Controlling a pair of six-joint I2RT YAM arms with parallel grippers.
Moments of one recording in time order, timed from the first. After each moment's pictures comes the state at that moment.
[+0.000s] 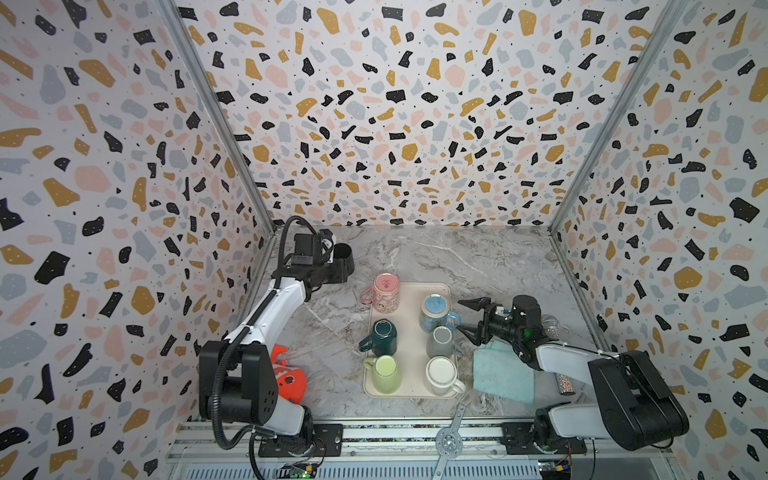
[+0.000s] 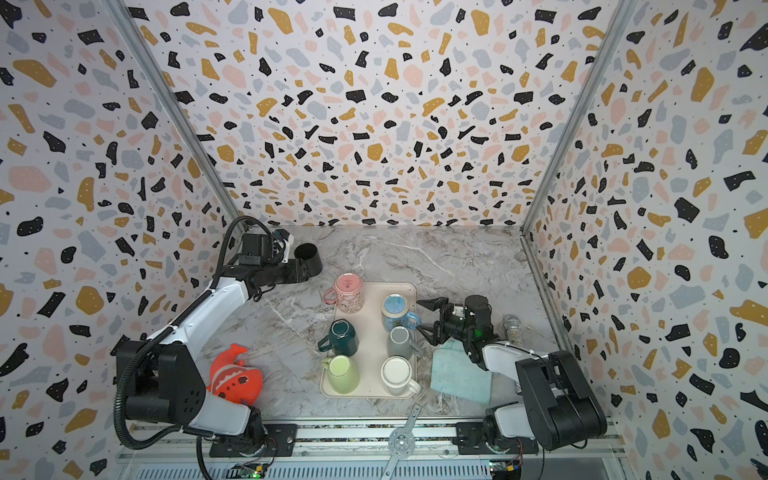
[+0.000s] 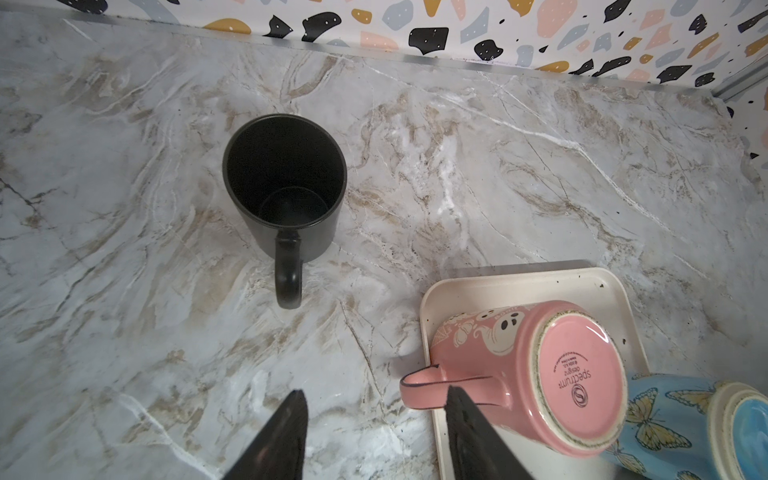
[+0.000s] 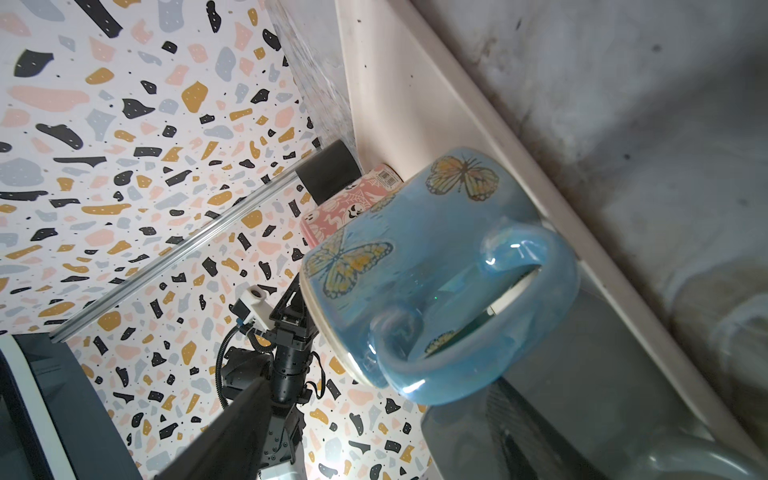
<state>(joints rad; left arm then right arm) -0.09 1.49 1.16 -0.46 0.23 -0.12 0.25 1.37 0.37 0.58 -0.75 1.77</state>
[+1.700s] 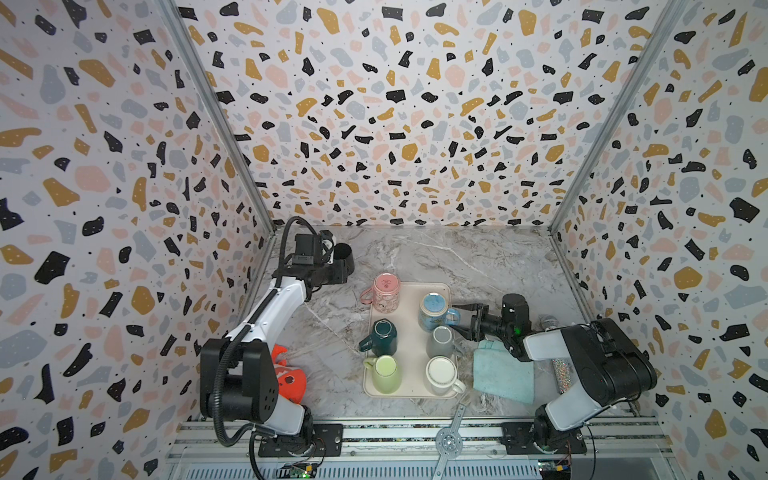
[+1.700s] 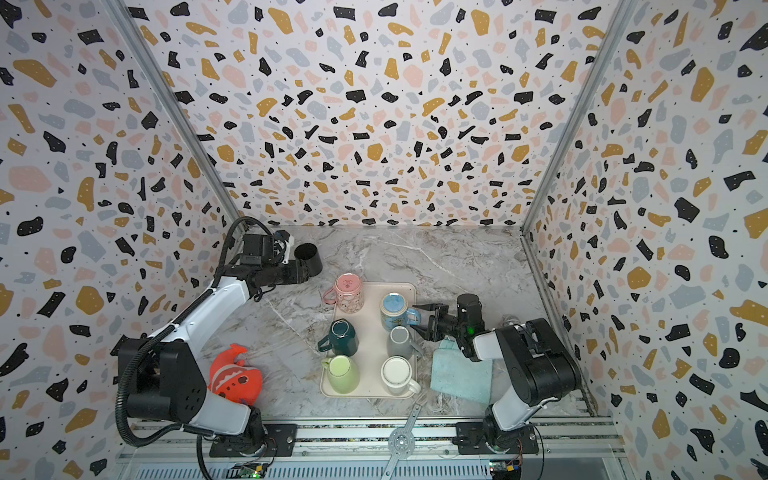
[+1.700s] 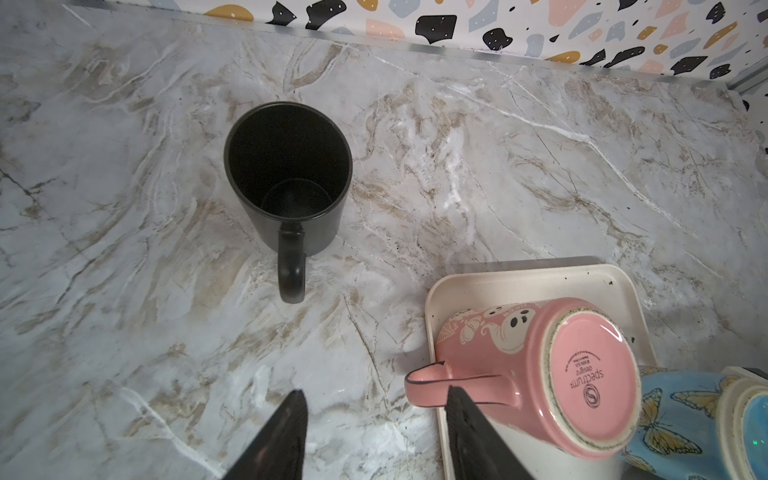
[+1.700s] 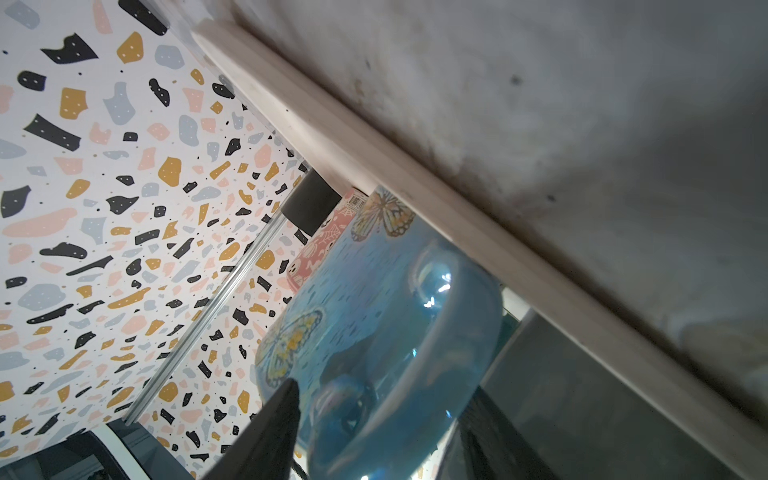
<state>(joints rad) -0.09 1.50 1.16 -0.47 0.22 -0.12 0.28 1.60 0.42 0.71 -0.78 2.03</state>
